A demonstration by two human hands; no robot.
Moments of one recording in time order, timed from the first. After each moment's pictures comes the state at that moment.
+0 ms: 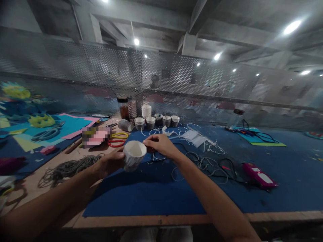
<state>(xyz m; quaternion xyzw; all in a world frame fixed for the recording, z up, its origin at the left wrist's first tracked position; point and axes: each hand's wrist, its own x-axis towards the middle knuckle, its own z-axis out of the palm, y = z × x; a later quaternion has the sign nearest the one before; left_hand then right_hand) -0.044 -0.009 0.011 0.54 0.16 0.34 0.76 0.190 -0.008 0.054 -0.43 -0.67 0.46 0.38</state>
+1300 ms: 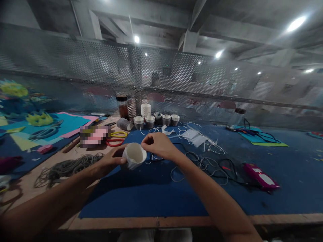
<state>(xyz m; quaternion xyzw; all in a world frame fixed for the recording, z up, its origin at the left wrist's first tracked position) -0.040 -0.006 0.013 0.64 0.25 0.36 0.63 0.190 -0.020 0.078 -0.45 -0.80 0.26 0.30</state>
